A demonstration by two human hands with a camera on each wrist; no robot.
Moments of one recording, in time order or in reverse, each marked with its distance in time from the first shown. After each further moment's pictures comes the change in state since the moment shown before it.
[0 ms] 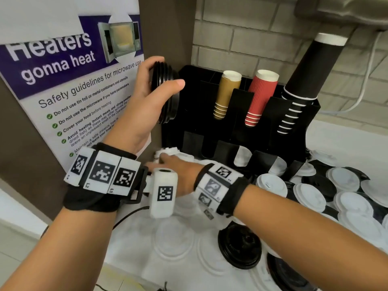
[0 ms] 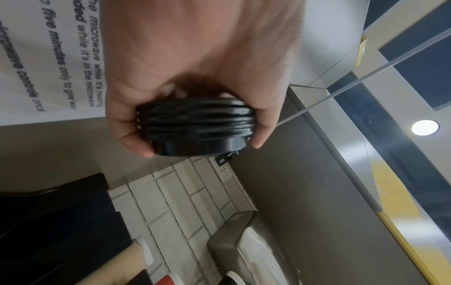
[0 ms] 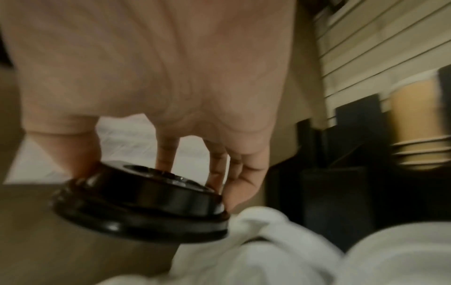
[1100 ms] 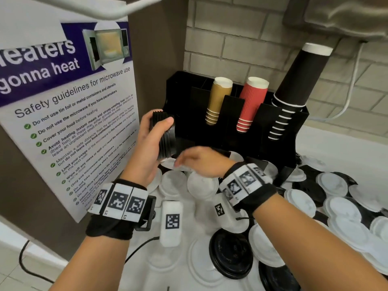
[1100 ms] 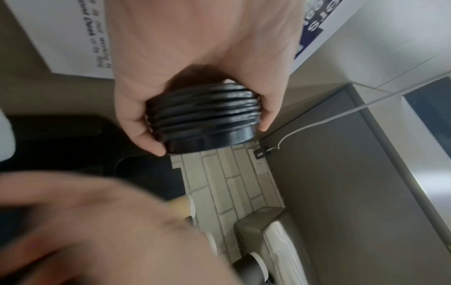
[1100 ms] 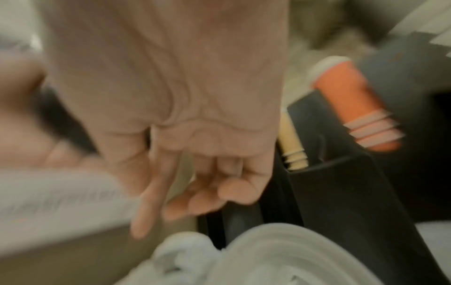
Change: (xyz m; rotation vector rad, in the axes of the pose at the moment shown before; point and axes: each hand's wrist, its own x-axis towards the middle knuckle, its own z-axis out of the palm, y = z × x) left_hand -0.014 -0.068 0.016 -0.294 0.124 -0.200; right_hand -0.028 0.068 -0.019 0.513 0.267 0.184
